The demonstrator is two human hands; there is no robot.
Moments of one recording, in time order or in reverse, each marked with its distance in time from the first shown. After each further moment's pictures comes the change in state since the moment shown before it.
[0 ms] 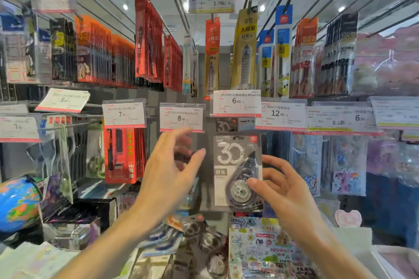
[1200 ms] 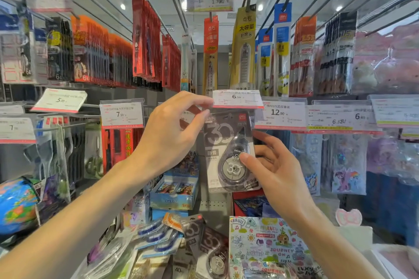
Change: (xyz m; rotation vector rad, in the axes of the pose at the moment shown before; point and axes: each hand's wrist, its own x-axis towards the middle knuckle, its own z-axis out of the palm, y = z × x) left_hand 0.060 0.026 -0.017 0.123 -0.047 0.353; right_hand 0.022 -0.021 0.016 -0.041 0.052 -0.119
